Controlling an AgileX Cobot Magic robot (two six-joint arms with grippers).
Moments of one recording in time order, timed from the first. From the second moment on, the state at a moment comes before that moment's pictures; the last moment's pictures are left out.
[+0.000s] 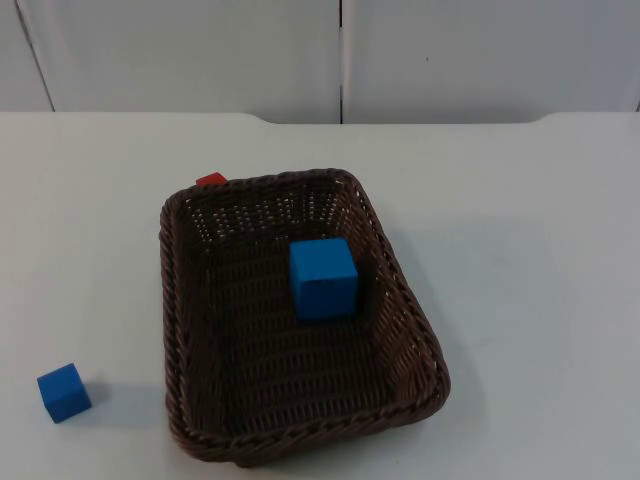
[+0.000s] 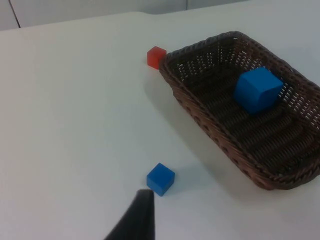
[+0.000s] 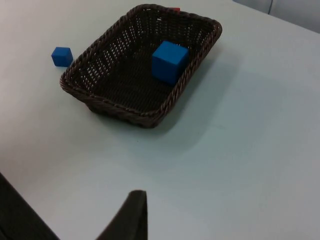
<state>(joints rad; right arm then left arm) 0.76 0.00 -0.52 -0.07 1.09 0.02 -0.25 0.00 -0.50 -0.09 1.08 0.03</state>
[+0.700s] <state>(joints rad) 0.76 0.00 -0.52 -0.07 1.09 0.02 -0.25 0.00 -0.50 -0.09 1.08 0.03</state>
